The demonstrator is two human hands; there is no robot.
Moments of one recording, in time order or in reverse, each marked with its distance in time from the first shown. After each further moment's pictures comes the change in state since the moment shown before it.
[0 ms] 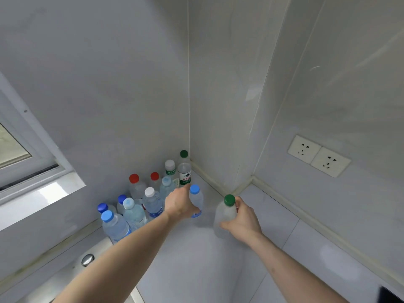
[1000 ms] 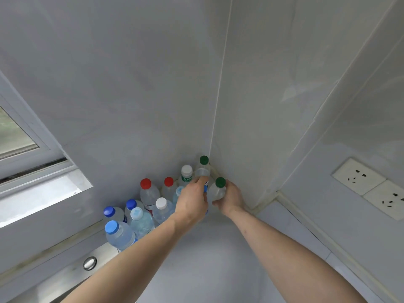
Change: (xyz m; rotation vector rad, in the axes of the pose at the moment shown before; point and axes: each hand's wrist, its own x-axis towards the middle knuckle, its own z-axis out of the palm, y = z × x) left_hand 0.058 -0.012 -0.009 -0.185 0.239 0.100; right_hand 0.145 -0.091 0.070 -0.117 -0.053 -0.105
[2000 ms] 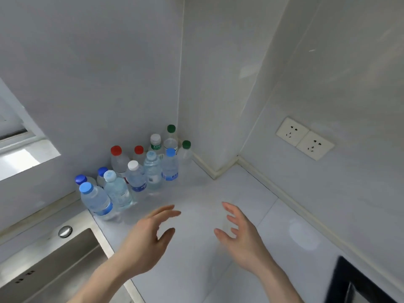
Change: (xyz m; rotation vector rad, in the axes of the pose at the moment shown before) left_hand -0.222 -0.013 -0.052 -0.197 -0.298 0.122; right_hand -0.280 0.085 -0.074 0.306 -0.105 0.056
